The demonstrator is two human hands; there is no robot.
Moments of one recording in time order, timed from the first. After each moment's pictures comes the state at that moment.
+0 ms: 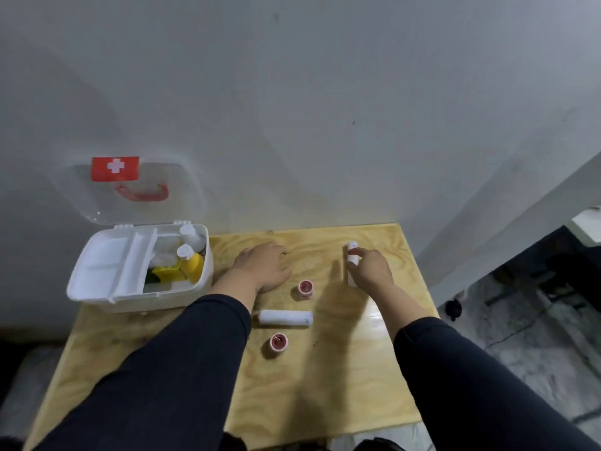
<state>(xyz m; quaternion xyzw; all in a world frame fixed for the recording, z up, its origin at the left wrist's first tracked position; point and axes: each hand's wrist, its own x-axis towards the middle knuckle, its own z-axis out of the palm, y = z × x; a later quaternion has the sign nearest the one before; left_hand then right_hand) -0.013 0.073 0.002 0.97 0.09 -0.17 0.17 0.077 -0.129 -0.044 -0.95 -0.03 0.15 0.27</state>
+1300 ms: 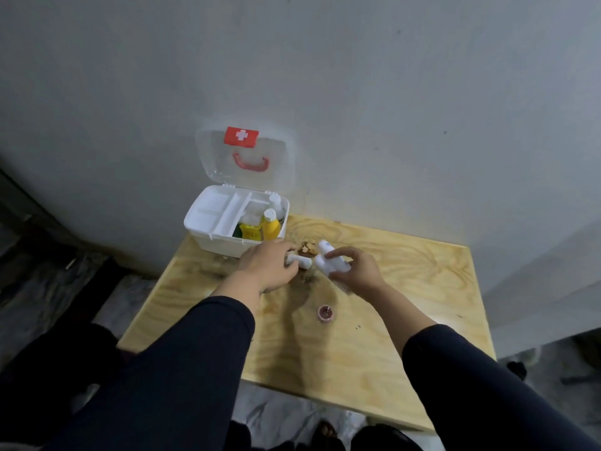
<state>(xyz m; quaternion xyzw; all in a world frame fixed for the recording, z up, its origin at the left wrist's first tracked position) -0.139 0.092 0.029 0.94 0.26 -0.06 0.20 -0.005 -0.056 -0.021 -0.85 -0.27 0.24 0.39</state>
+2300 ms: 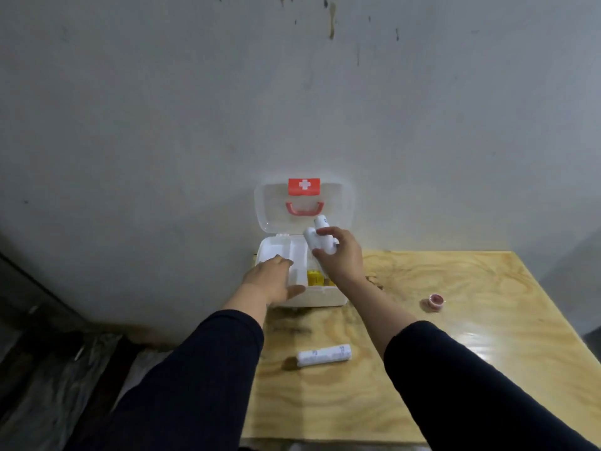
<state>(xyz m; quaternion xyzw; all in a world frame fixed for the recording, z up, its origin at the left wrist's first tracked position) -0.181 0.270 0.032 0.97 0.18 -0.13 0.11 -0.092 0.148 0.030 -0.83 -0.17 0.06 0.52</state>
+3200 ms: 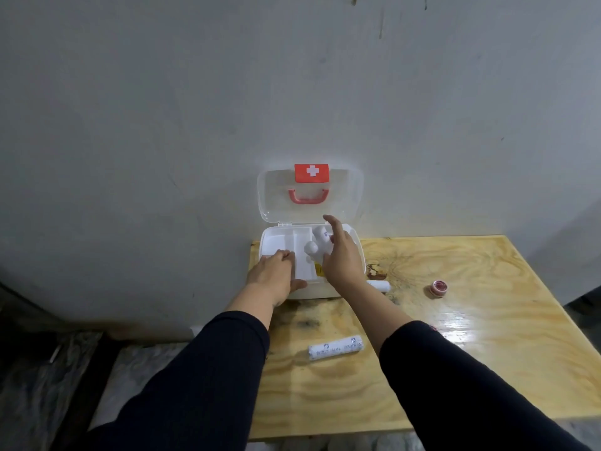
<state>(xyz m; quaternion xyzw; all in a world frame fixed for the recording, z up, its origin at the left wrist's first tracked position) -0.181 0.288 0.014 0.97 0.15 -0.13 0.15 -0.106 0.167 0.011 -0.91 -0.17 0.04 0.38</state>
